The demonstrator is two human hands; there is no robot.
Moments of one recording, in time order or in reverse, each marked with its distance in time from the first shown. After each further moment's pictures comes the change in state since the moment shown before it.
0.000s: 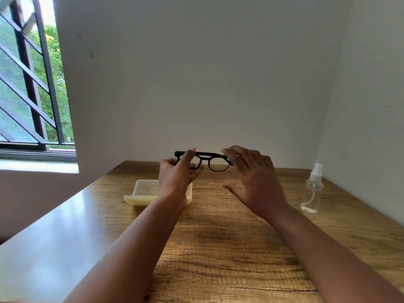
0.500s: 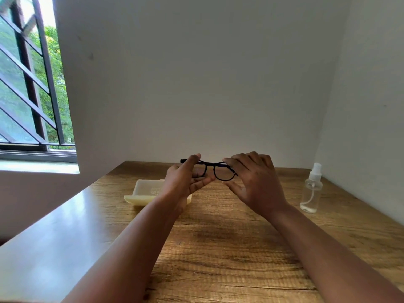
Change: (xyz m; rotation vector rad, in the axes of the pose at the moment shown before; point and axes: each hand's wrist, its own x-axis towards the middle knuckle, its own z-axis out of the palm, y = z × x) left_hand -0.013 0.003 0.002 0.136 -0.173 -0.147; right_hand -0.002 0.007 0.007 -0.027 0.043 -0.051
